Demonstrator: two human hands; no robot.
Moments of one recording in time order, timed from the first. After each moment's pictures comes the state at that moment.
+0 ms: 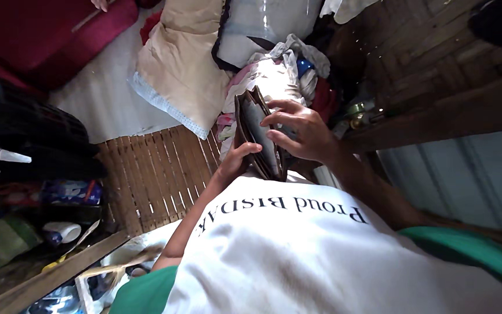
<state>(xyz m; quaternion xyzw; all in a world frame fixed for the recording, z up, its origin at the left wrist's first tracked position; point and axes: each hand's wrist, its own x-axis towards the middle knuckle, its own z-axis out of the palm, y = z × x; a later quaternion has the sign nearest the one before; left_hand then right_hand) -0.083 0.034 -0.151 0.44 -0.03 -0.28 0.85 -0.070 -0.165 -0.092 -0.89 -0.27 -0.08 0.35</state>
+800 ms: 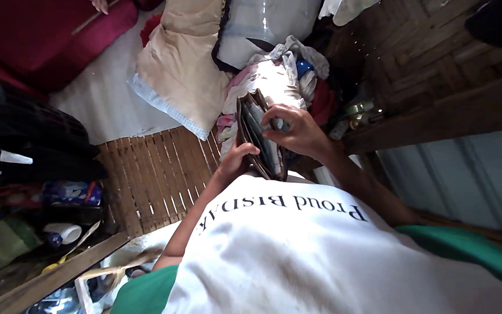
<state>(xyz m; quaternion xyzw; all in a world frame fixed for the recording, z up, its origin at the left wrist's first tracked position) -0.081 0.032 -0.143 0.43 0.01 -0.30 0.85 -0.063 -0.160 -0.099 -0.88 -0.19 0.00 0.44</state>
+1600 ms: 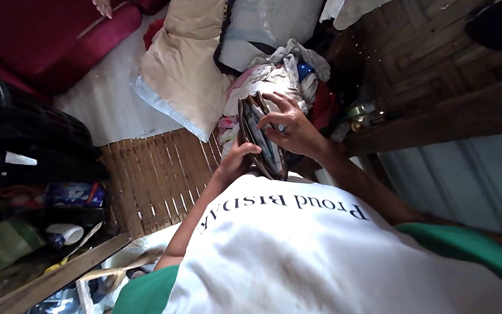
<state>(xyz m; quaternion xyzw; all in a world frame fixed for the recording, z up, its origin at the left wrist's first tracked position) -0.075 0.031 -0.145 0.41 0.02 -0.31 0.85 -0.053 -0.159 -0.113 -0.90 -0.22 -0.04 0.37</state>
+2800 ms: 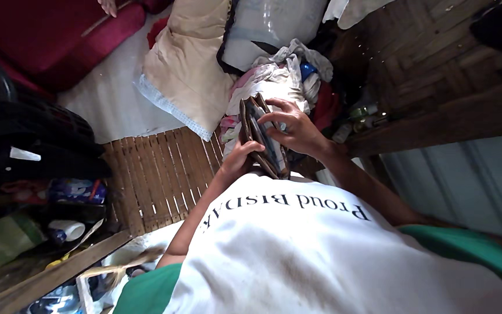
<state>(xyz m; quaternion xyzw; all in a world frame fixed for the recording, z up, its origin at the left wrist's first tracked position) -0.077 0.029 -0.137 0.44 0.07 -0.32 0.84 -0.055 -0.161 -0.118 -0.89 -0.21 -0.03 0.41</state>
